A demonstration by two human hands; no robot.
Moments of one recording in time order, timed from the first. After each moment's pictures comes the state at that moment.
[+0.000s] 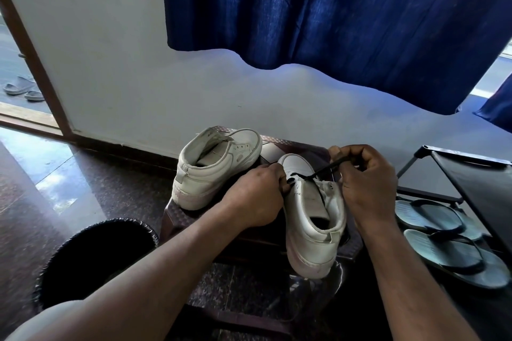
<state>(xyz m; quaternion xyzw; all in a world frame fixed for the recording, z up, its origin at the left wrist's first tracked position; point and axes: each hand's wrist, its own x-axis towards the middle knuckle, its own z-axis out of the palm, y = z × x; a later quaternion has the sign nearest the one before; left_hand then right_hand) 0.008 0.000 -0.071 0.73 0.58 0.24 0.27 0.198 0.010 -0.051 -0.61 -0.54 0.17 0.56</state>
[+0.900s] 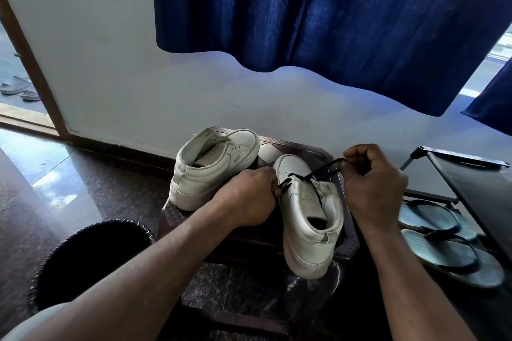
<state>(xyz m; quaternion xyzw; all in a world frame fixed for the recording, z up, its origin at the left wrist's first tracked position) -0.003 0.004 -0.076 0.75 0.59 0.19 0.23 0.216 0.011 -0.056 -0.60 -0.62 -0.03 0.50</state>
